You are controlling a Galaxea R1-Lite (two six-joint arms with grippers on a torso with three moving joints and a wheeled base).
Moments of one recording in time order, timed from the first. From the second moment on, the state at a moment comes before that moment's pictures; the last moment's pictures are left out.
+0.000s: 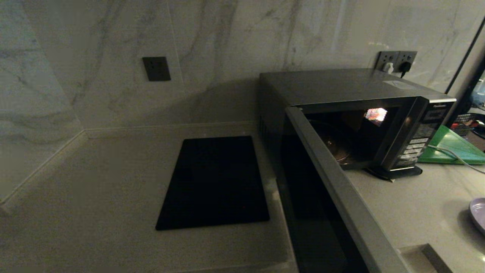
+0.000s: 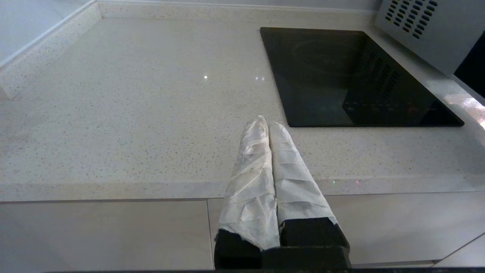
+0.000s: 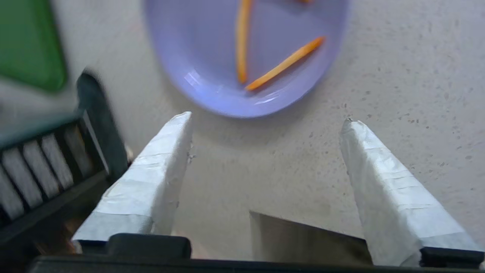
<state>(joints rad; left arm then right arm) 0.00 0.00 0.00 -0.01 0.03 -0.07 -1.04 1.84 -1.39 0.66 0.24 0.71</state>
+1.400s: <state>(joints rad) 0.00 0.00 0.00 -0.01 0.03 -0.07 -1.04 2.16 -1.51 0.70 0.13 0.71</state>
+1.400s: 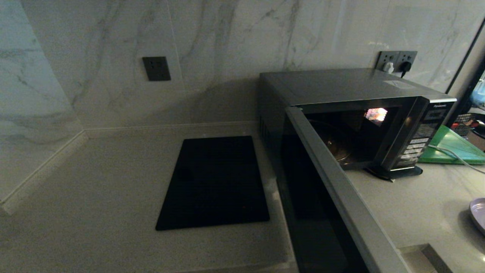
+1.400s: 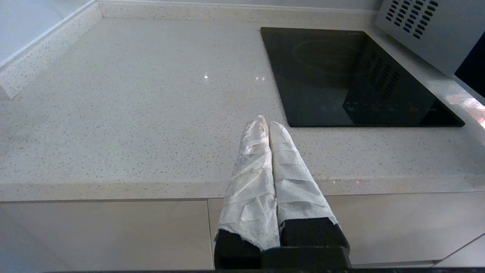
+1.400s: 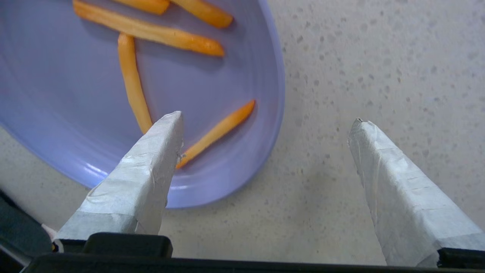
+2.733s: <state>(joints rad) 0.00 0.00 0.00 -0.01 0.03 -0.07 -1.04 2.27 -1.63 0.81 0.05 0.71</state>
